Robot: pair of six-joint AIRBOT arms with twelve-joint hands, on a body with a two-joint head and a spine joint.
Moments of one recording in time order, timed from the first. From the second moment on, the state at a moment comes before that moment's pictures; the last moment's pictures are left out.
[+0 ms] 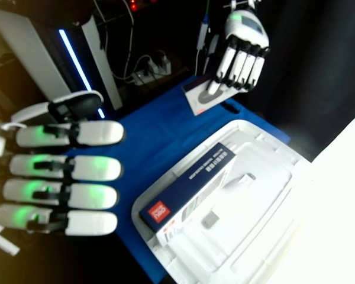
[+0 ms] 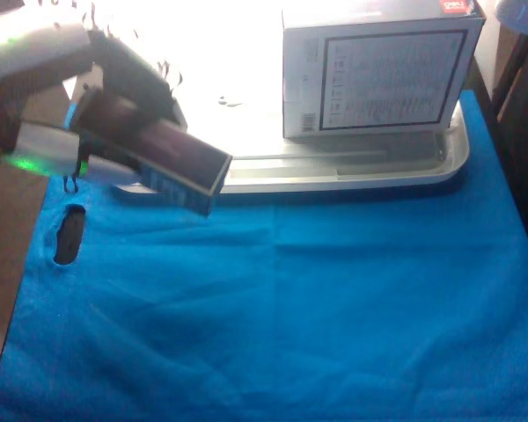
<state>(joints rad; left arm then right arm) 0.62 -0.87 1.24 0.63 -0.73 0.29 -0.76 -0.95 1.31 0.09 1.18 -0.42</state>
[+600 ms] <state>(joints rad) 0.76 -0.95 1.26 0.56 -0.71 0.28 -0.76 -0.96 1.31 0.09 1.18 -0.42</state>
